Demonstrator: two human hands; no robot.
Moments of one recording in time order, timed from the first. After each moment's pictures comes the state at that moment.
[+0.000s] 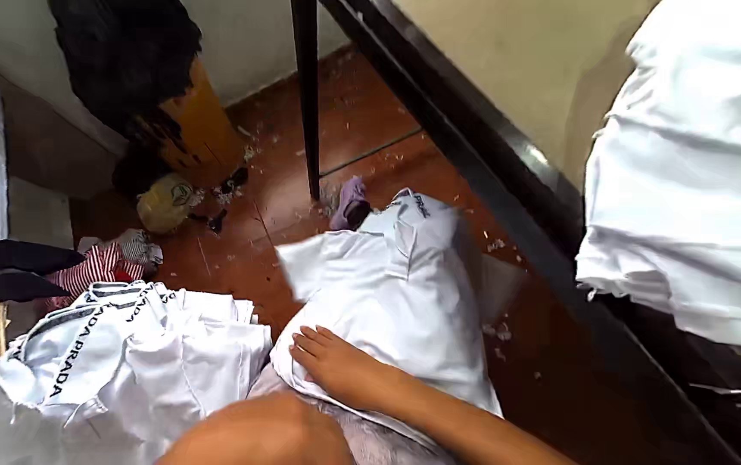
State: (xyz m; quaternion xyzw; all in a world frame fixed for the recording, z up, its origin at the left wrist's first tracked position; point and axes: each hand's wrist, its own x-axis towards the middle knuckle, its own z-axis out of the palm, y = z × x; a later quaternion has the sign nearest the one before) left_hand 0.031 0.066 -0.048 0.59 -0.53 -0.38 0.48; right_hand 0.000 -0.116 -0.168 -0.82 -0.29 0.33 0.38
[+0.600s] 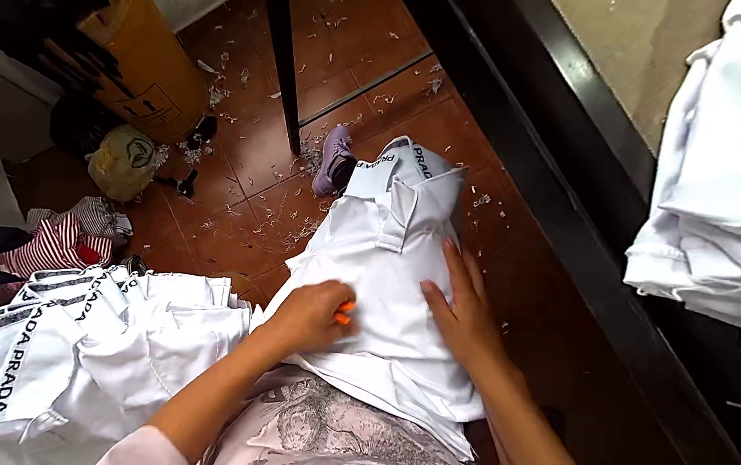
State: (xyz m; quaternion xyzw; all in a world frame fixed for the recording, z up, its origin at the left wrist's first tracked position) left_hand 0.068 -0.012 -0.172 0.79 -0.36 -0.35 0.35; right_hand -0.041 -0.260 -0.184 -0.95 0.16 -0.01 0.28
